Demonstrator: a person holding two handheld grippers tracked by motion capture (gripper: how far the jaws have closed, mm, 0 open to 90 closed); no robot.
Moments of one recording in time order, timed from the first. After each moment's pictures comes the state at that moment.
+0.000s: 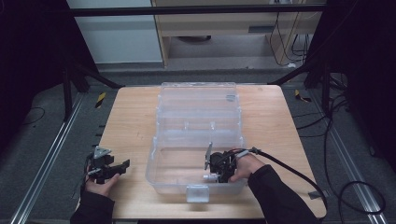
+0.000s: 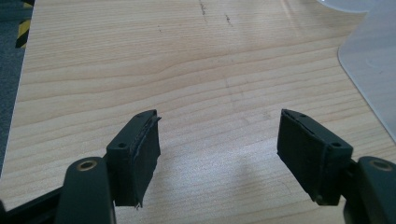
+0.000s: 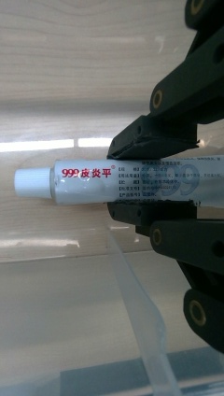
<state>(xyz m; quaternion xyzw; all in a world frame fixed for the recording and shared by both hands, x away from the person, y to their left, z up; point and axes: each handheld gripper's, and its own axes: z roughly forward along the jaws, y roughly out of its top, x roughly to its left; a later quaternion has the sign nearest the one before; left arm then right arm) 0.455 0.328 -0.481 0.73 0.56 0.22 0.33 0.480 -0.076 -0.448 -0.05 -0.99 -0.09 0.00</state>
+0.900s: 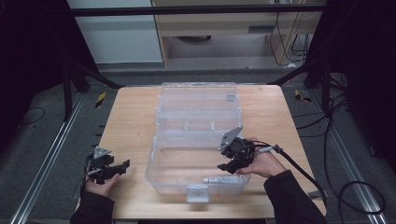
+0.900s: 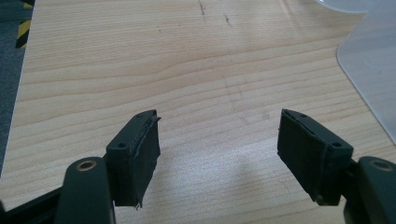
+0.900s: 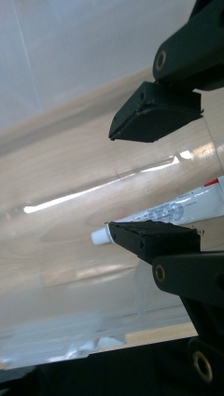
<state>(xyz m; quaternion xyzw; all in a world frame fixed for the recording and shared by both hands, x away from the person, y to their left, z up) 0.455 0.327 -0.480 0.73 0.56 0.22 0.33 0.472 -0.125 -0.384 -0.16 -0.94 -0.28 -0.08</state>
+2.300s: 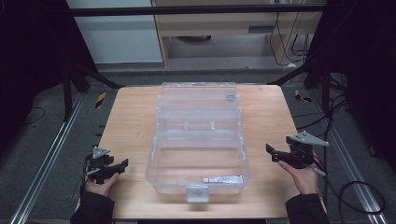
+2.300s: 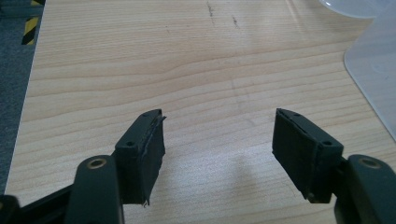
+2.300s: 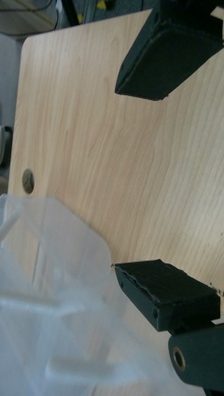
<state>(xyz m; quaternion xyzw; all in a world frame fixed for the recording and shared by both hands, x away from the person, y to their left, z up) 0.455 0.330 -0.480 0.72 0.57 0.22 0.33 0.460 -0.285 -0.437 -0.51 -0.70 -0.43 -0.27</state>
